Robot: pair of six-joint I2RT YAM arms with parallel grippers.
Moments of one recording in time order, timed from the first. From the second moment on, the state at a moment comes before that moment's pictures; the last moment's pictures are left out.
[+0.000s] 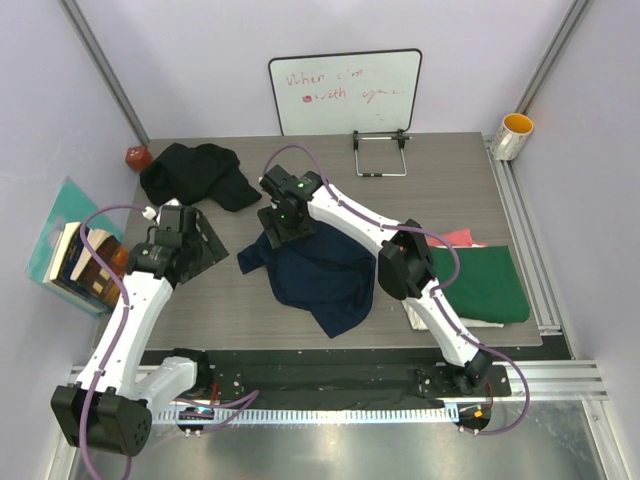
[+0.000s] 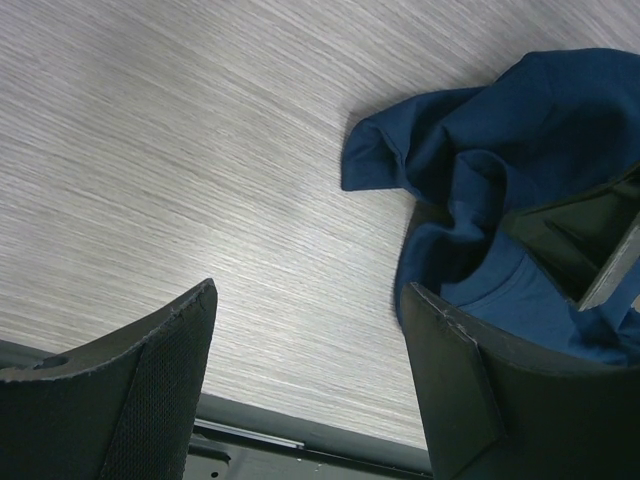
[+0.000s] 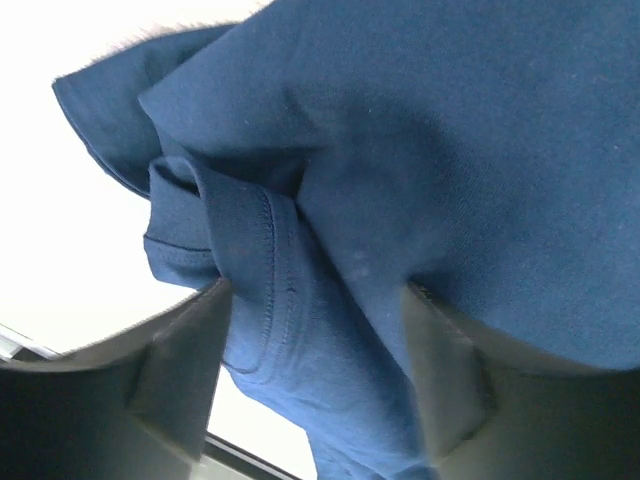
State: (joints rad) left arm -0.14 1.00 0.96 -0.89 -0.16 -0.66; right arm 0.85 2.42 2.33 -1.07 -0.05 0.37
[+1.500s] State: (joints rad) left arm -0.14 0.98 0.85 -0.82 -0.12 -0.68; right arm 0.84 2.22 2.59 -1.02 0.03 0.36
